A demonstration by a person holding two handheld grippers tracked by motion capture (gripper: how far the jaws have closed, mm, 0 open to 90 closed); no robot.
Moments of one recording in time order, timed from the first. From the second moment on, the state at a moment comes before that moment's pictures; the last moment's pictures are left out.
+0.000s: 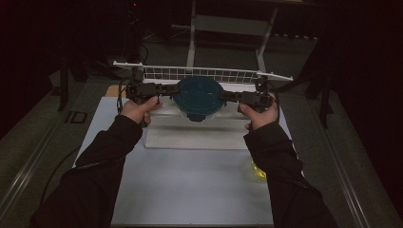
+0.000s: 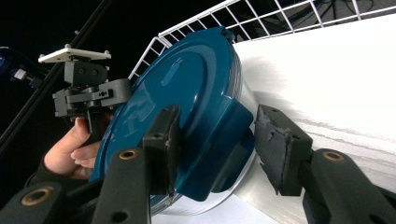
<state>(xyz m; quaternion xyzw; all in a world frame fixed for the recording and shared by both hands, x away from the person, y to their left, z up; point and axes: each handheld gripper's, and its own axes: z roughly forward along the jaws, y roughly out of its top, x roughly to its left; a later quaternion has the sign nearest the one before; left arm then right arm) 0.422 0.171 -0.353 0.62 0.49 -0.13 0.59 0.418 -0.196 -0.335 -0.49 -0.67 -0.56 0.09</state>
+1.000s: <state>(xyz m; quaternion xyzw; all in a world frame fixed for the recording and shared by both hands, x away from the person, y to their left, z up) 0.351 0.170 -0.323 0.70 0.38 0.08 0.60 0.356 -0.202 -0.310 -0.40 -0.72 -0.57 -0.03</state>
